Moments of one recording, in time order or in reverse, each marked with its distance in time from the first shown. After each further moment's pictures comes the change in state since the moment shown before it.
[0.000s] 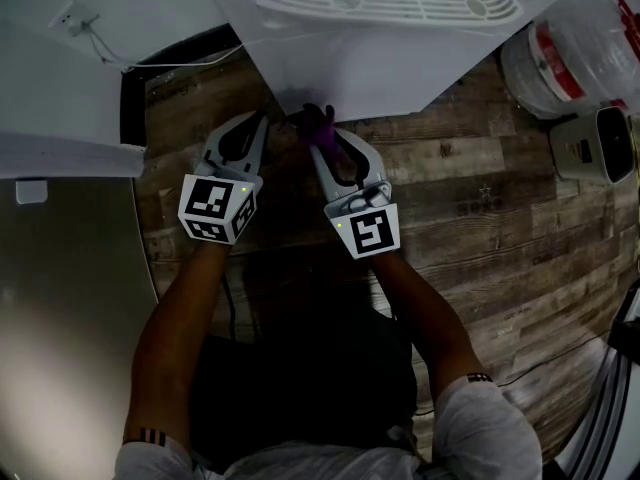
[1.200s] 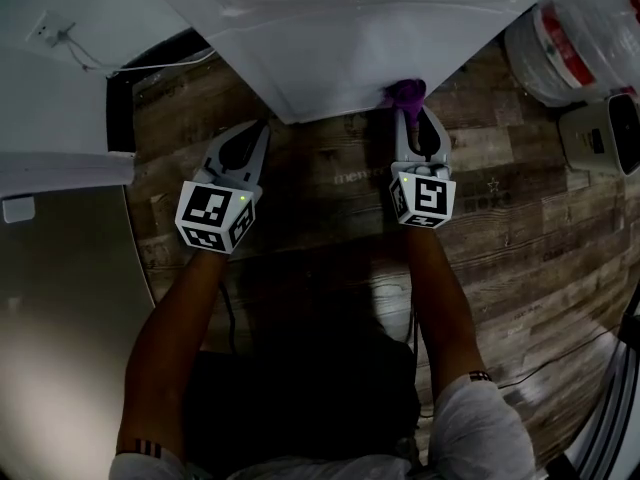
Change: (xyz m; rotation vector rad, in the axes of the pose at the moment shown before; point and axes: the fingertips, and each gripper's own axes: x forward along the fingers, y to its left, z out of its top) left arm 0.017 -0.018 -0.042 -0.018 0.076 -0.064; right arm -0.051 -0.168 -0.084 0.074 0.047 -0.419
